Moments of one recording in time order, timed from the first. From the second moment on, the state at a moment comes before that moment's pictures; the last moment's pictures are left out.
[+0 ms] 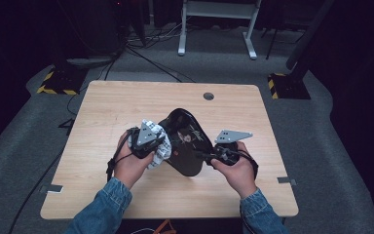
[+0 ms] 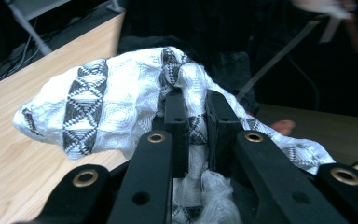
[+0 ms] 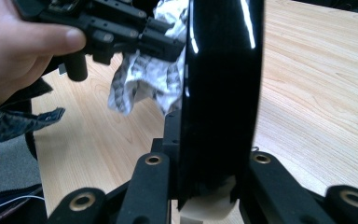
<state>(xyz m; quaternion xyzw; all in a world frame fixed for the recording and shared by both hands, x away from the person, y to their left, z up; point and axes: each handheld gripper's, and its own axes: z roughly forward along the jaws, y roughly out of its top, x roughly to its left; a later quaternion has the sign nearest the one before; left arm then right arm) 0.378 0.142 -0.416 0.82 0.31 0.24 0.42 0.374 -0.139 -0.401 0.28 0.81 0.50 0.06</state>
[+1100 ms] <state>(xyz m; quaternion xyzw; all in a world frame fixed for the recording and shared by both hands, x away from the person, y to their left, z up) 0.369 0.119 -0.425 0.84 0.29 0.21 0.41 0.377 -0.150 -0.399 0.29 0.81 0.50 0.06</state>
